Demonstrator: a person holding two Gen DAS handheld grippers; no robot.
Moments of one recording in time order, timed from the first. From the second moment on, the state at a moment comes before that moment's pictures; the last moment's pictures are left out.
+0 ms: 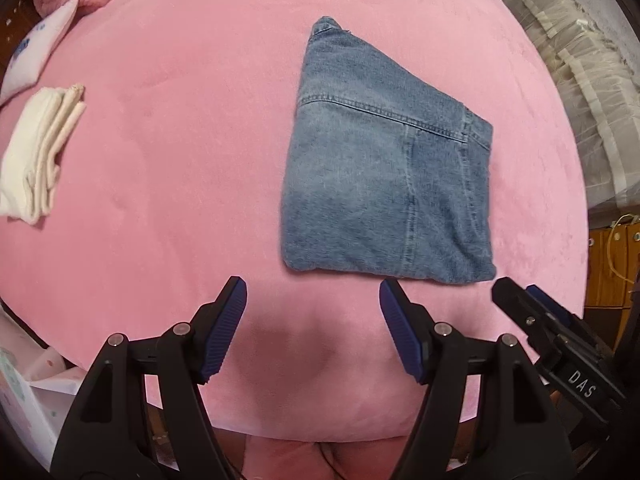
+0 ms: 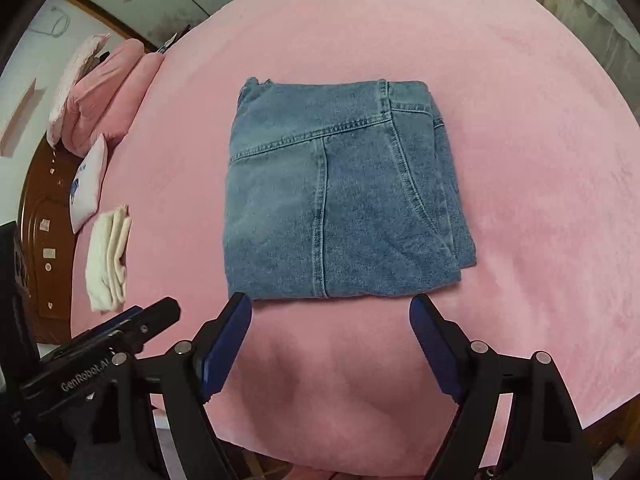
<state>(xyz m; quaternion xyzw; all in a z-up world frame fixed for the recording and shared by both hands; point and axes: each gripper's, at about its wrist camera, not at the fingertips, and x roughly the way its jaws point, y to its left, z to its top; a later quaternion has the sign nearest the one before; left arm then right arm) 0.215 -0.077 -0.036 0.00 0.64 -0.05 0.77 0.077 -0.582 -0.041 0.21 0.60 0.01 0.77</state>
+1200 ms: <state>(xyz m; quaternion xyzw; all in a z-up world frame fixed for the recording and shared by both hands) 0.420 -0.058 -0.218 -0.16 0.72 -0.18 0.65 0.195 -0.734 -0.235 0.42 0.60 0.11 0.67</state>
